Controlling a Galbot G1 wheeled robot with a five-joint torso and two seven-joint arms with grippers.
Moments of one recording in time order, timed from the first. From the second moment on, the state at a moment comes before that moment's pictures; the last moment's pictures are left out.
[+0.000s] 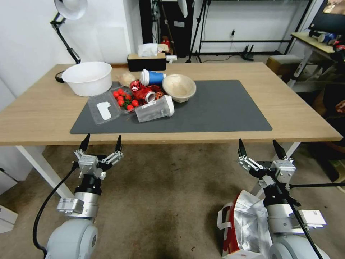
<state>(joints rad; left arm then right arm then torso) 1.60 -1.42 -0.62 -2.19 -0.14 -0.18 0.03 -1.73 1.52 0.62 2.37 0.11 0.06 -0.02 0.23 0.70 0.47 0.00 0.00</state>
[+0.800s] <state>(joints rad) 1.62 -1.42 -0.63 -2.19 -0.14 -0.18 0.03 -1.73 1.52 0.62 2.36 0.11 0.07 -0.03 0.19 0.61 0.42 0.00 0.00</state>
